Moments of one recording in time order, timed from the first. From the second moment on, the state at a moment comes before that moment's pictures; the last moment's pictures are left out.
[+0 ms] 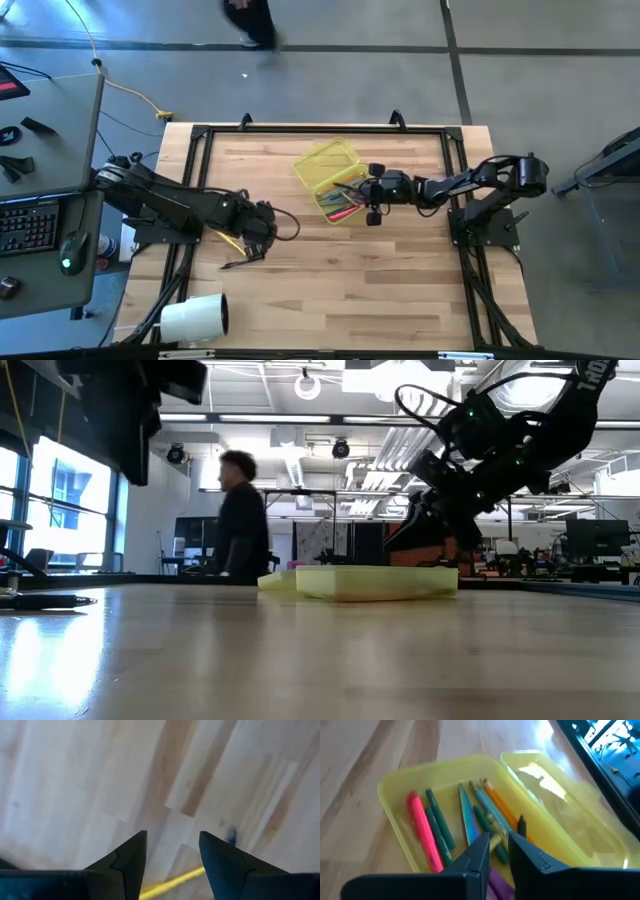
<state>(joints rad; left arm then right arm) -0.32 1.41 1.14 -1.18 -0.31 -0.66 -0.21 1.53 0.46 0.57 0.02 -0.32</state>
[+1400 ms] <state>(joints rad) -0.44 1.47 1.11 -1.09 -0.05 -0.74 0.01 1.53 0.68 0.58 -0.06 -0.36</state>
